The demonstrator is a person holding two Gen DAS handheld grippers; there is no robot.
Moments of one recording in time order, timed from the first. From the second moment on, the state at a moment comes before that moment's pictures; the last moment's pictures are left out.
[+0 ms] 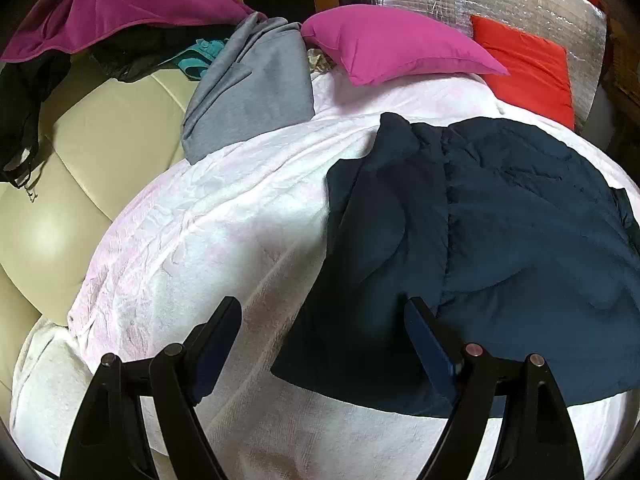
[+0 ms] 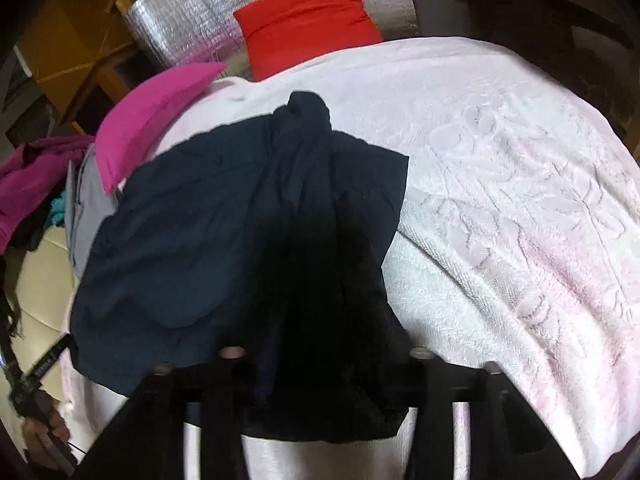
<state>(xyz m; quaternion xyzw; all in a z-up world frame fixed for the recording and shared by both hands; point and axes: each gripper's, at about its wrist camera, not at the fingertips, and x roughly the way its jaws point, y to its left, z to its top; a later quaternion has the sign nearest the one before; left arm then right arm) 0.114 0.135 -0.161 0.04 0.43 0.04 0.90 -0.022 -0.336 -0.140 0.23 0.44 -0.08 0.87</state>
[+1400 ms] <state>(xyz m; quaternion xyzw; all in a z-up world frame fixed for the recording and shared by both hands) -0.035 0.083 -0.019 0.06 0.30 0.00 0.95 -0.121 -0.196 -0.004 0.08 0.32 -0.03 0.94</state>
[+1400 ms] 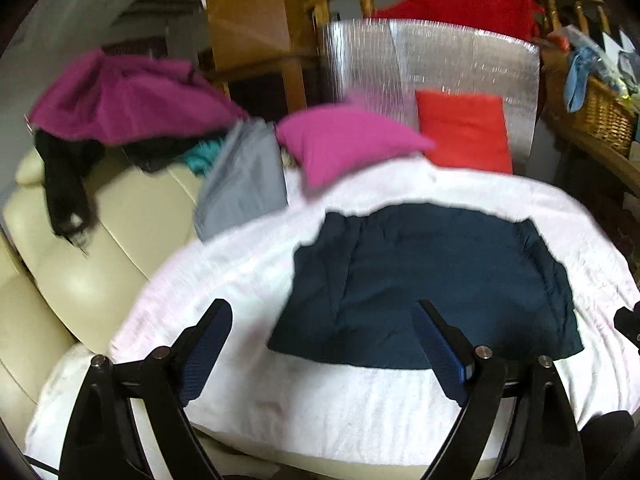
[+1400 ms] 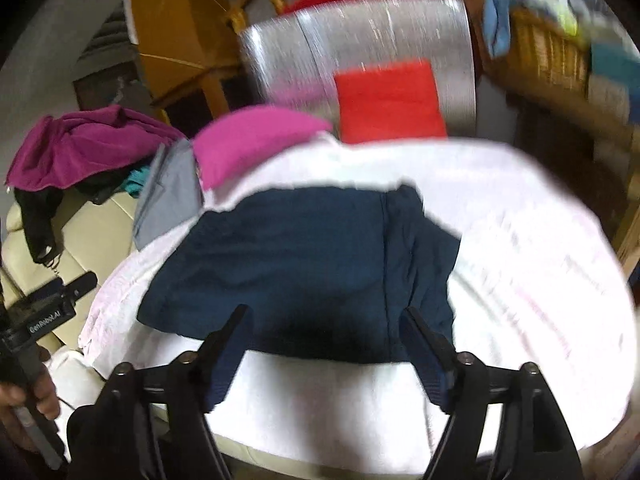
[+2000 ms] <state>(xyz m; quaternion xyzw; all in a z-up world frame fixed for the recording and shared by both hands) -0.139 0.082 0.088 0.04 0.15 0.02 0.99 -0.202 -0.162 0.069 0.09 0.24 -0.03 0.97</state>
